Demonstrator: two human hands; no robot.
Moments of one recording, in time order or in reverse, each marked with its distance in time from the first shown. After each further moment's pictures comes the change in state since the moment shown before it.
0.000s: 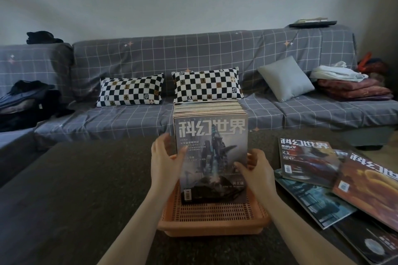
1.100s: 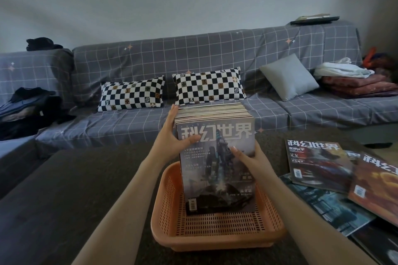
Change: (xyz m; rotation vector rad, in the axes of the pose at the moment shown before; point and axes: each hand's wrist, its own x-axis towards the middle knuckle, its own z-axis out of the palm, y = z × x) left_hand 0.086 0.016 -0.004 0.022 -0.431 0.153; right_hand 0.041 -0.021 0.013 0.409 -0.235 0.011
